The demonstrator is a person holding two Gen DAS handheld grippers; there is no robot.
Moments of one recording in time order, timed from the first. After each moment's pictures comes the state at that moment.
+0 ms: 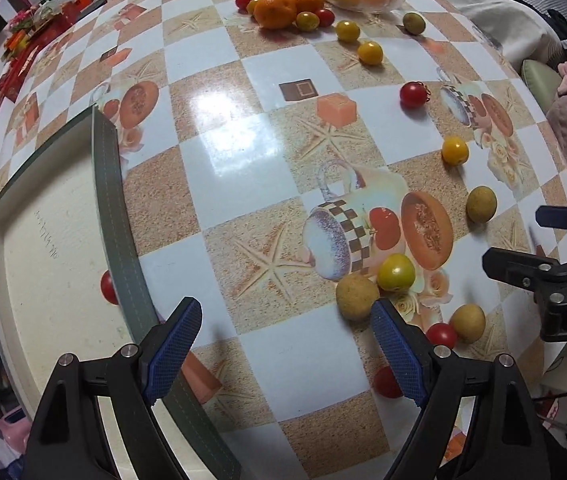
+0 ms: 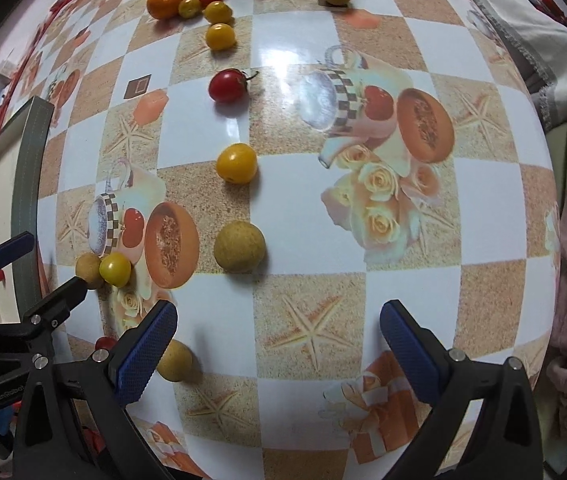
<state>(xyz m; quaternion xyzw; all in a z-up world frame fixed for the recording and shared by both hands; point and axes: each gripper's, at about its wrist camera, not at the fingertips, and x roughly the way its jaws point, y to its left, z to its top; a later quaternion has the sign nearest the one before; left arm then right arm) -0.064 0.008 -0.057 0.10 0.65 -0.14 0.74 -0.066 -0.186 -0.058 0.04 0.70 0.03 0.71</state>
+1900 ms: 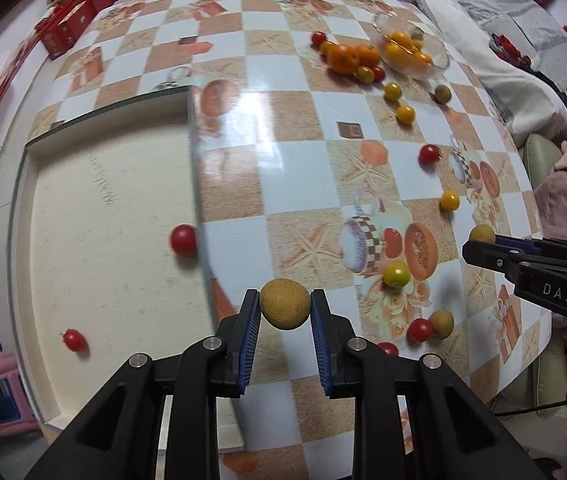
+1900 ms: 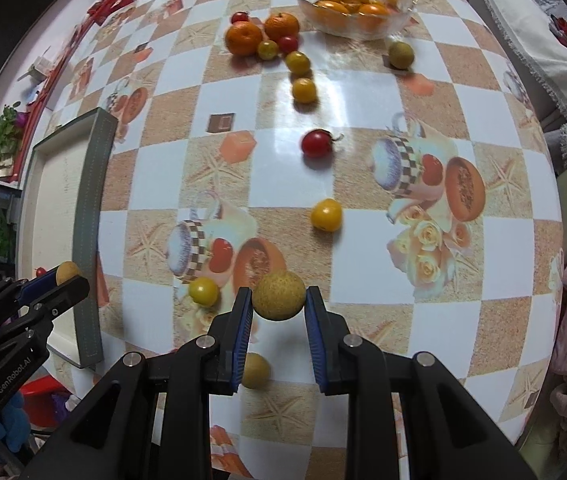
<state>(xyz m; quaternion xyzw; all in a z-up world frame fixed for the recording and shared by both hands) -0.076 0.064 -0.012 -0.02 0.64 -0.09 0.77 -0.049 -0.148 -0.023 0.04 0.67 0.09 0.74</state>
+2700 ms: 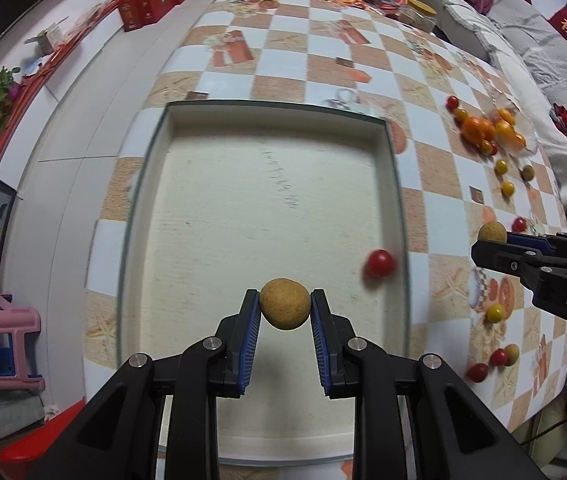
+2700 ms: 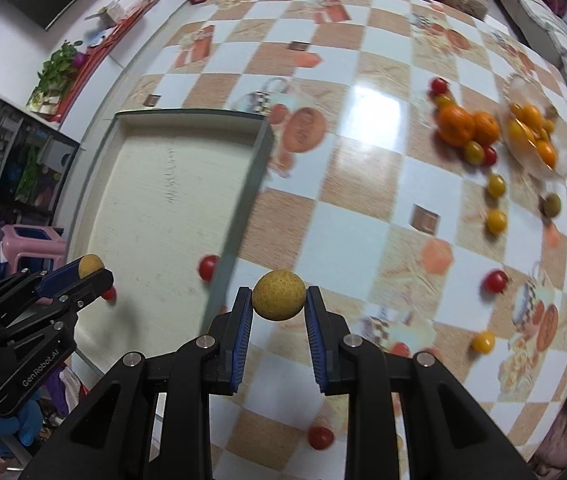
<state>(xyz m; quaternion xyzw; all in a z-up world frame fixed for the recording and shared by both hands) -0.069 0.196 -0.010 -0.07 0.61 0.02 0.79 -0.002 0.012 -0.003 -0.04 0.65 0.20 0.73</state>
